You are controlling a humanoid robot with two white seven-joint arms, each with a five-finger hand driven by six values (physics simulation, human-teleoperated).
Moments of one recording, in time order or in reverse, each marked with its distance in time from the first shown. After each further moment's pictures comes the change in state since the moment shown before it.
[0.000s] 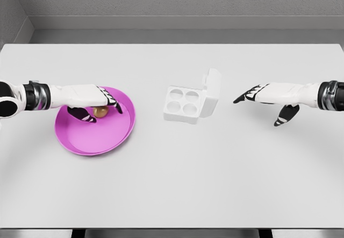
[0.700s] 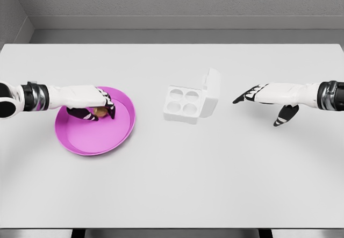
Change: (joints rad) left arm 0.011 0.007 0.000 0.002 0.015 0.002 0.002; right arm -0.003 0.000 0.004 -0.005 0.000 0.000 0.000
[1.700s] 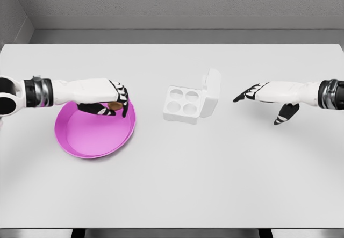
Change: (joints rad) left arm -0.008 0.008 0.011 -0.135 0.151 -0.002 -0.003; right arm -0.003 0.000 -0.004 0.000 0.000 0.000 0.000
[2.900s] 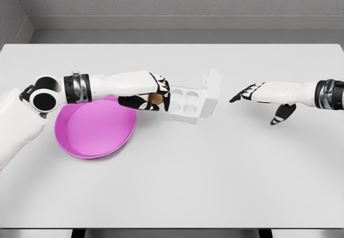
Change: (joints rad) left arm 0.005 -0.234 0.062 0.035 0.085 0.000 0.000; right arm -0.002 0.007 -0.001 -0.020 0.000 0.000 0.000
